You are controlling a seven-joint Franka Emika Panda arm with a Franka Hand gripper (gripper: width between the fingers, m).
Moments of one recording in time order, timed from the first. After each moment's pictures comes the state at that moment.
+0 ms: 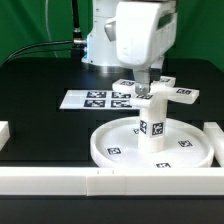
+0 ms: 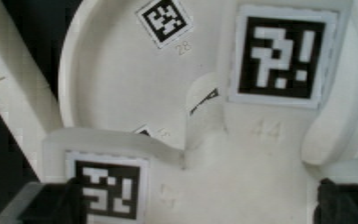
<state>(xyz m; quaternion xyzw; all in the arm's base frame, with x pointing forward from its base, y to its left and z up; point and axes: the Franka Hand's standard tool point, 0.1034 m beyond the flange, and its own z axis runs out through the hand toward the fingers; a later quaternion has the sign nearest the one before) 0.575 0.029 0.116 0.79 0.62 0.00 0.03</state>
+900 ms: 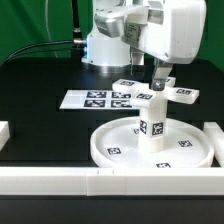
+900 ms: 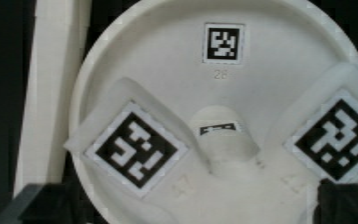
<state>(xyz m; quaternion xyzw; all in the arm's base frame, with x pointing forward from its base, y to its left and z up) 0.577 0.031 0.120 0.60 0.80 -0.01 0.06</state>
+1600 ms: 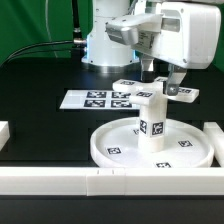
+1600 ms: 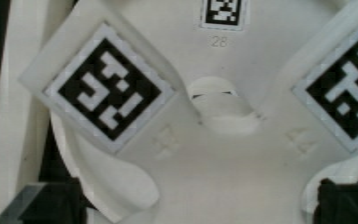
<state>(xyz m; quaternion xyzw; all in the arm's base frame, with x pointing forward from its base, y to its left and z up) 0.566 0.044 0.108 0.60 0.80 0.00 0.07</state>
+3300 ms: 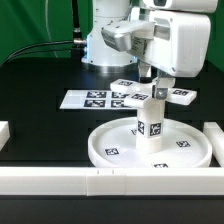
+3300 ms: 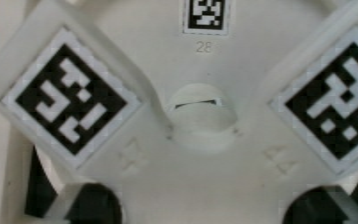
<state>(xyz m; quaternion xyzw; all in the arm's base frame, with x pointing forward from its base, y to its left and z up) 0.563 0.036 0.100 0.65 0.75 0.00 0.06</state>
